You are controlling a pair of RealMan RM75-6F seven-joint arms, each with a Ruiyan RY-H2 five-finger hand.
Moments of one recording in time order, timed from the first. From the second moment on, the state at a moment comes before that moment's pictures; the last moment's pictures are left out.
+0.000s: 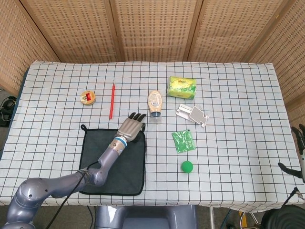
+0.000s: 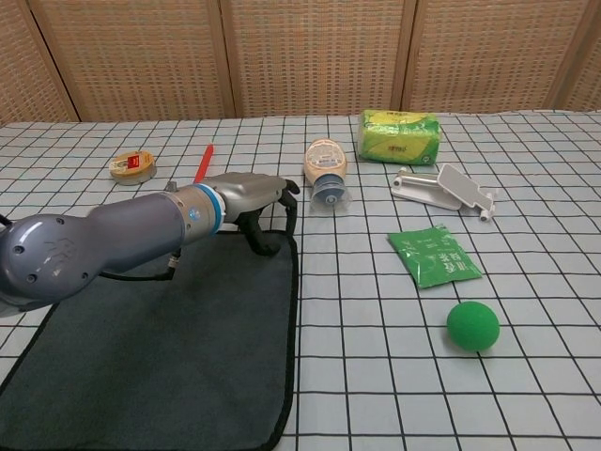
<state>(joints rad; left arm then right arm) -1.05 -1.92 -0.25 -0.98 0.86 0.68 0.45 0.07 -0.95 0.14 -1.69 -1.36 1.45 0.07</state>
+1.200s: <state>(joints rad) -0.95 -1.77 -0.20 -1.30 0.96 0.85 0.43 0.06 -0.93 0.14 -1.71 -1.40 1.48 0.11</state>
